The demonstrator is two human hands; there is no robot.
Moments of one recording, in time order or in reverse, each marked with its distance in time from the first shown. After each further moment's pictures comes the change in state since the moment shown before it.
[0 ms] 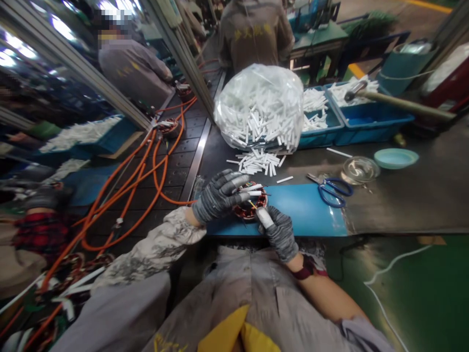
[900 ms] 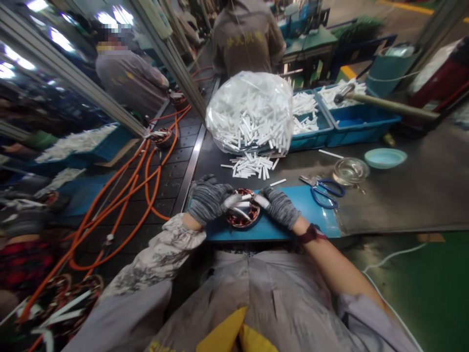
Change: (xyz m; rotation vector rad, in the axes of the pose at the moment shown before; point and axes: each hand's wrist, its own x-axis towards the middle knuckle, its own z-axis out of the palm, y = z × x) left_hand 0.023 0.014 -0.010 0.152 -0.200 -0.458; right_hand 0.080 0.009 -0.041 -0.440 -0.282 -0.306
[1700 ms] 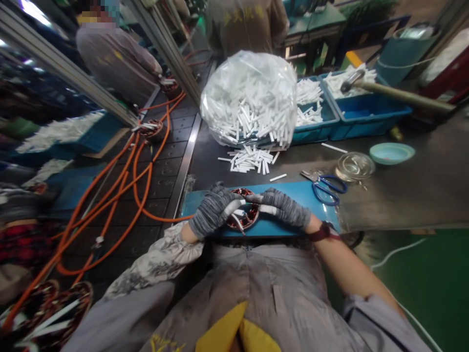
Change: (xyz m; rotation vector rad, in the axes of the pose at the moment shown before) left_hand -0.025 0.011 0.030 -0.305 -0.034 0.147; right_hand -0.012 0.012 -0.028 0.304 -0.288 -0.243
